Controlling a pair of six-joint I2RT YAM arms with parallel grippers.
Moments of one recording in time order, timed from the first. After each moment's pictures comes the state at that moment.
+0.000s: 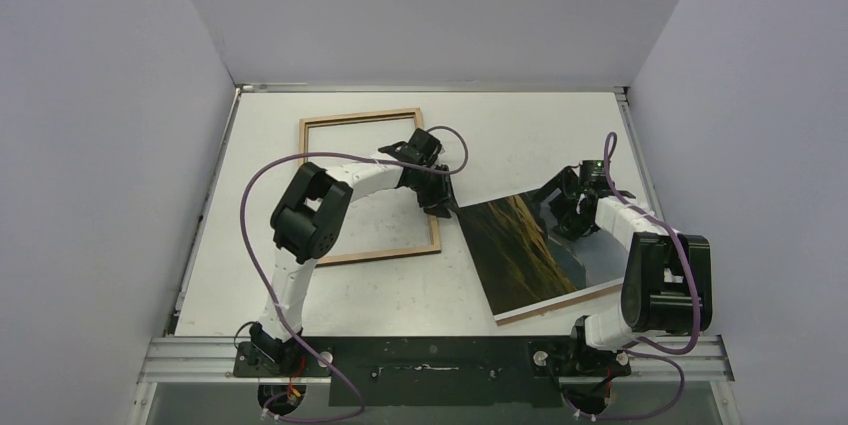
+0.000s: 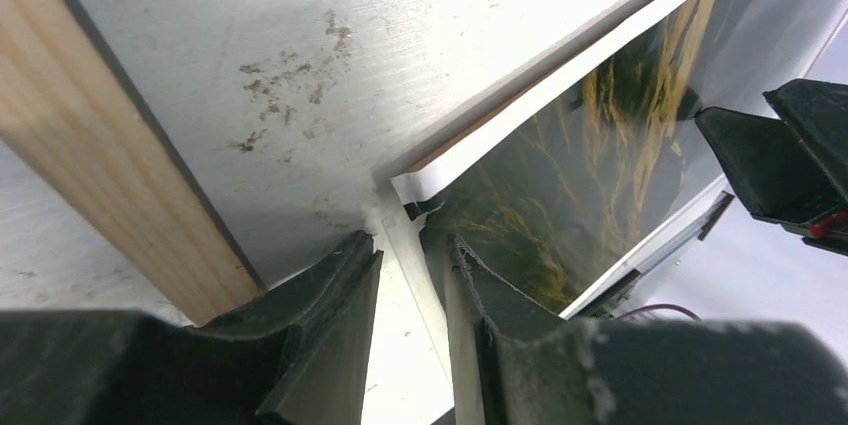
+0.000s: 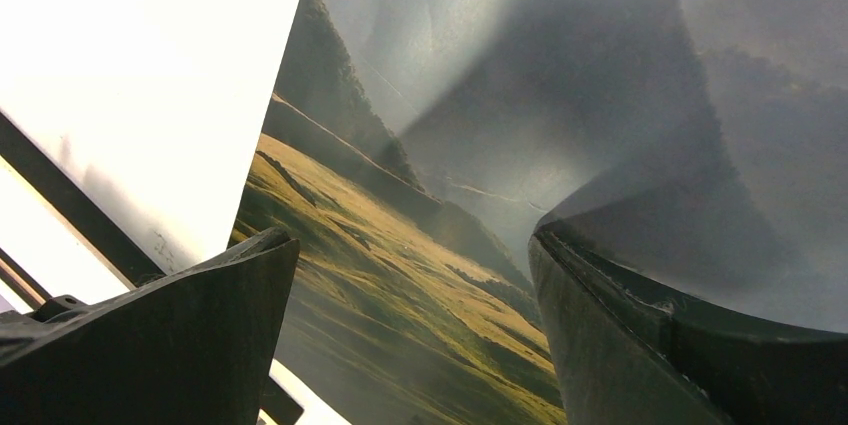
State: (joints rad) left arm -0.64 2.19 1.56 -0.44 0.42 -0.84; right arm -0.06 1.48 0.75 -0.32 -0.15 0.82
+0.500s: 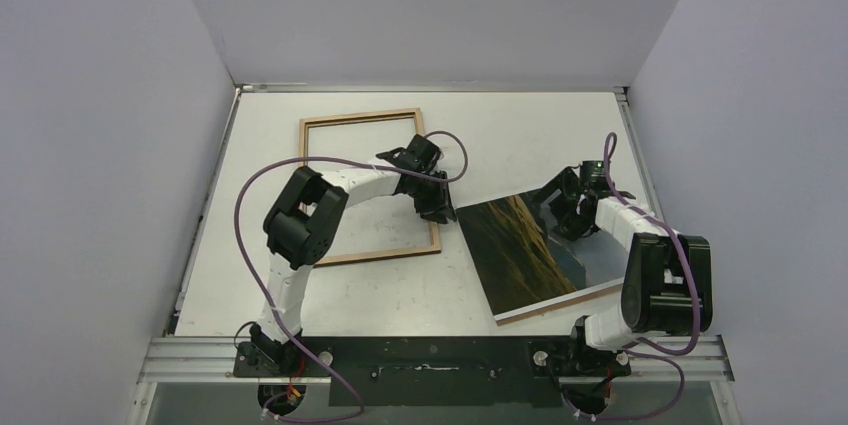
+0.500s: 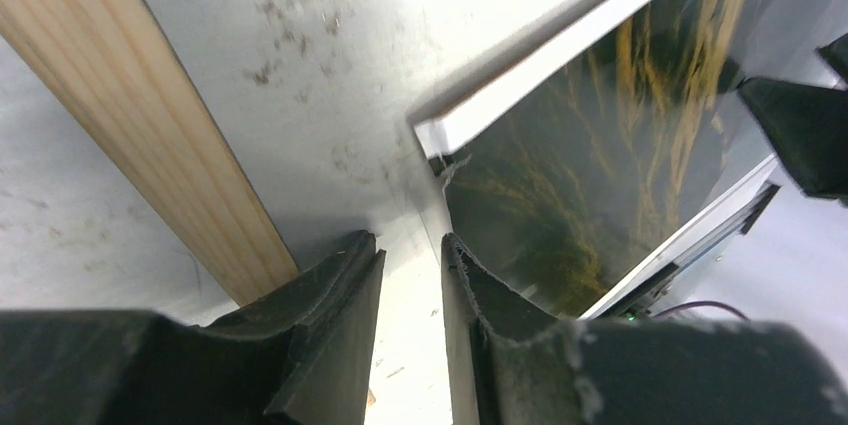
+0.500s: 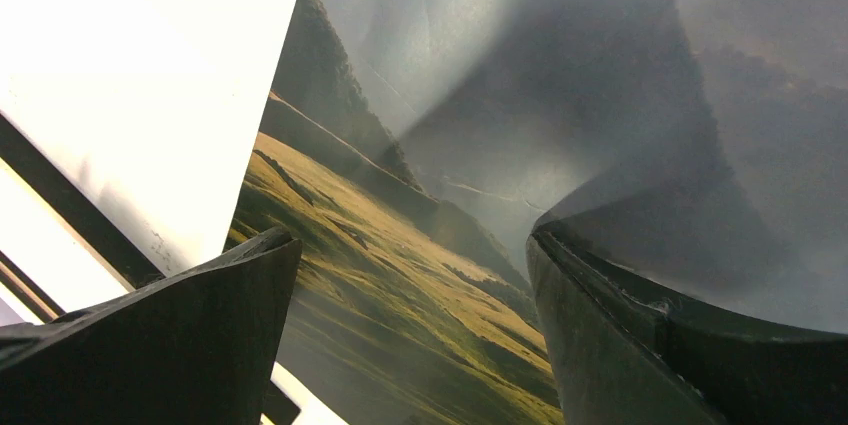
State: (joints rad) left arm -0.65 2.13 1.48 -0.42 0.37 -0.79; right arm -0.06 1.47 0.75 -0.31 -0.15 0.82
